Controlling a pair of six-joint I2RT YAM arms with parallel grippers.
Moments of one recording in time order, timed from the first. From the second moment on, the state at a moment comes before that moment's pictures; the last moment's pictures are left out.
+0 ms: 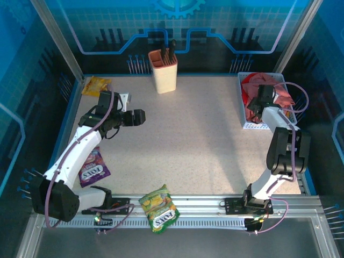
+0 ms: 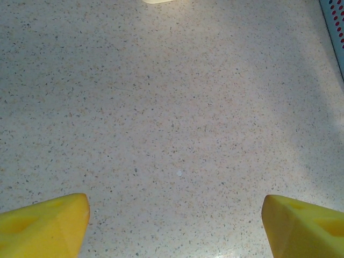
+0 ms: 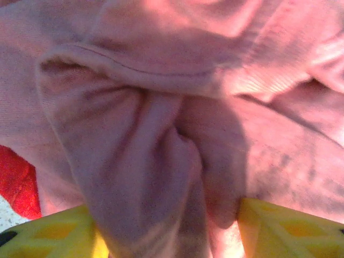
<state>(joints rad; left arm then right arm) -0.19 1.23 1.10 -0.67 0.21 -0.29 -0.17 1.71 1.17 -0.32 0.24 0.46</state>
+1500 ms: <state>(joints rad) -0.20 1.19 1.04 -0.67 0.26 -0.35 0.68 1.06 0.95 -0.34 0.16 0.21</state>
